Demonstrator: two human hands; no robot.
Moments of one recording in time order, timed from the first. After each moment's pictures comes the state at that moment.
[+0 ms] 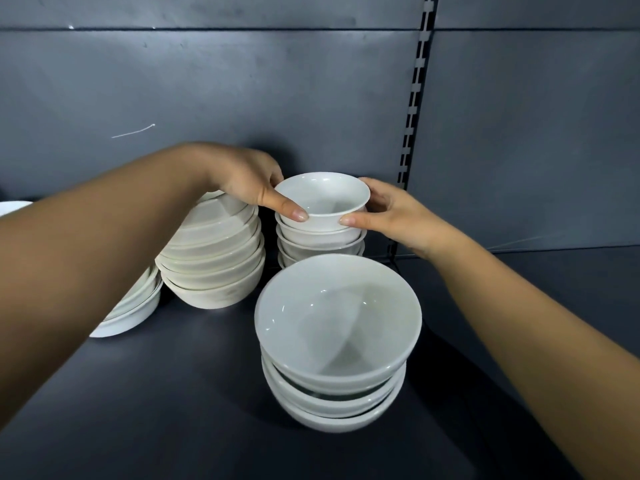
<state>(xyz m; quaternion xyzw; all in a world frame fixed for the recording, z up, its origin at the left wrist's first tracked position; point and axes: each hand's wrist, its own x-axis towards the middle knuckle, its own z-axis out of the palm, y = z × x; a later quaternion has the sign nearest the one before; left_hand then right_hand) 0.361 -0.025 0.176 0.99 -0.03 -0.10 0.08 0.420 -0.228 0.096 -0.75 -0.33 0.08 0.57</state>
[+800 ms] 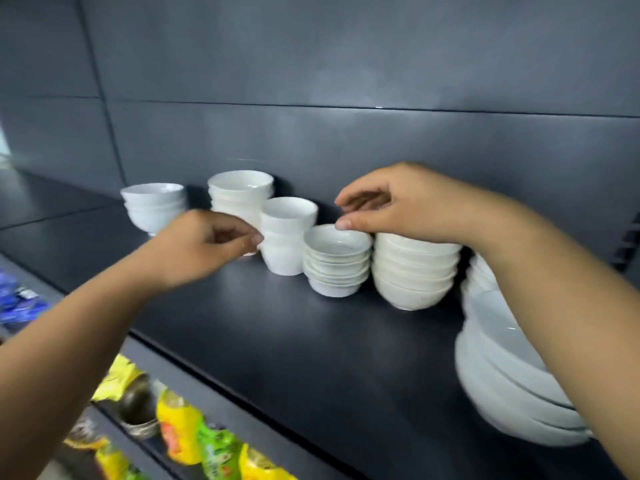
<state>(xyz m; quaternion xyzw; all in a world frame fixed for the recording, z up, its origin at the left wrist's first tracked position) 0.051 0.083 0.136 0.90 0.17 0.32 0.24 0.220 -0.085 0.201 -0.73 -0.63 0.00 0.25</state>
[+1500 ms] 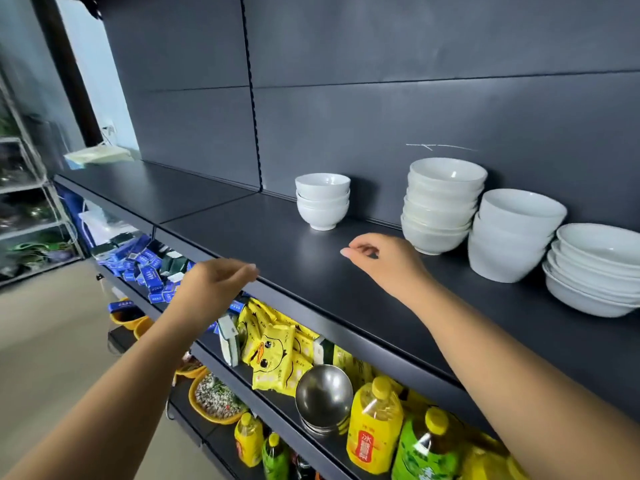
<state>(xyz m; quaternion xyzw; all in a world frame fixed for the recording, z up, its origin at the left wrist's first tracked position) -0.169 0.327 0.048 0.79 0.41 0.35 0.28 0.053 0.224 0.060 -0.74 -0.53 0.06 0.41</state>
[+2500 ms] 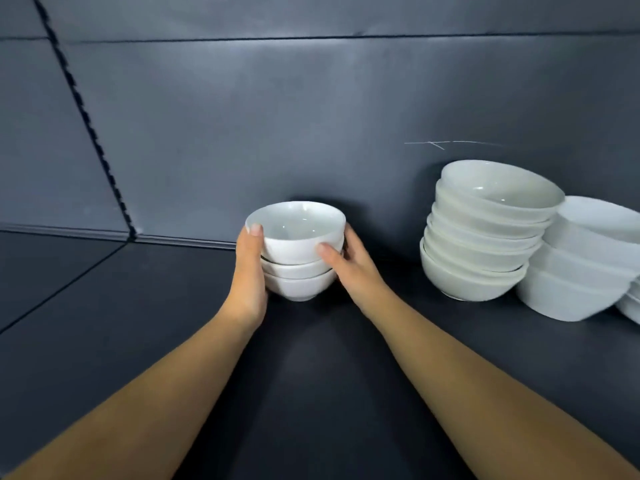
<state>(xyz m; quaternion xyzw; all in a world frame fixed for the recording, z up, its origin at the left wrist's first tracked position) 0.070 0.575 0.018 0.63 0.10 0.27 0.72 0.156 0.454 0.014 -0.63 -0.33 0.13 0.69</state>
